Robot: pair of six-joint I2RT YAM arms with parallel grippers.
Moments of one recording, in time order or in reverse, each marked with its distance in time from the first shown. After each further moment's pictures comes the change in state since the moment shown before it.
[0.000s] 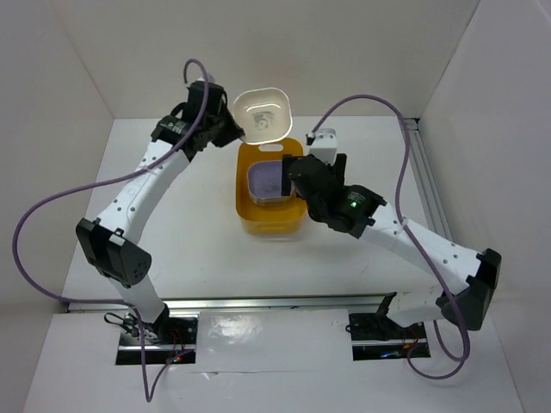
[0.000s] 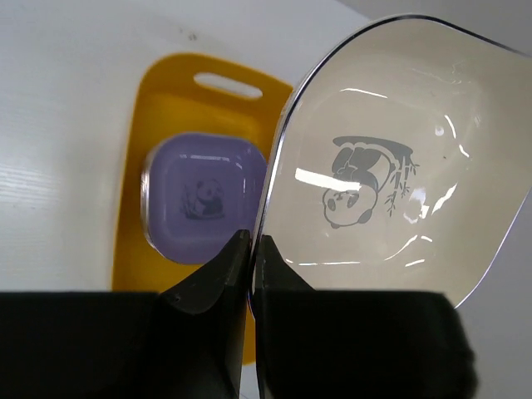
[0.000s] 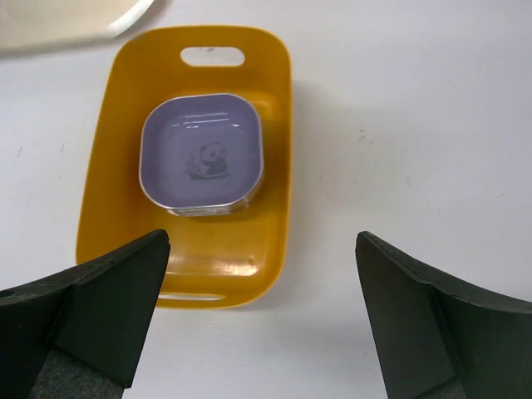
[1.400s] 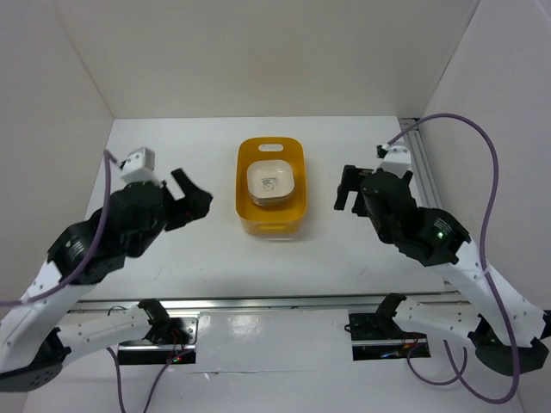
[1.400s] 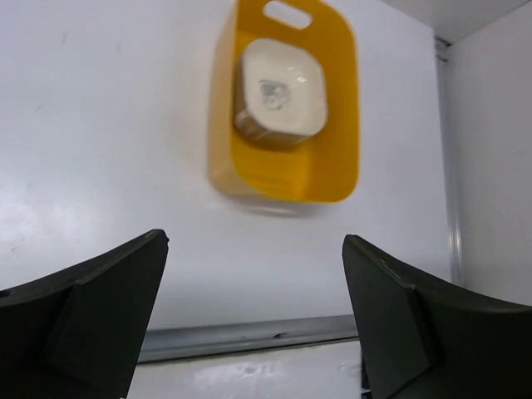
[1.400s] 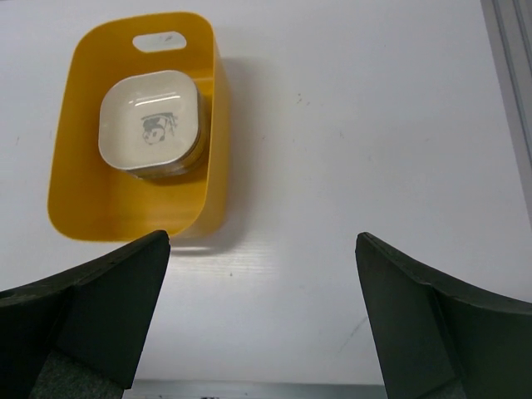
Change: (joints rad) left arm -0.421 -0.780 -0.493 -0.212 -0.405 -0.057; right arm -0.114 -0.383 -0.040 -0.319 -0.088 0.051
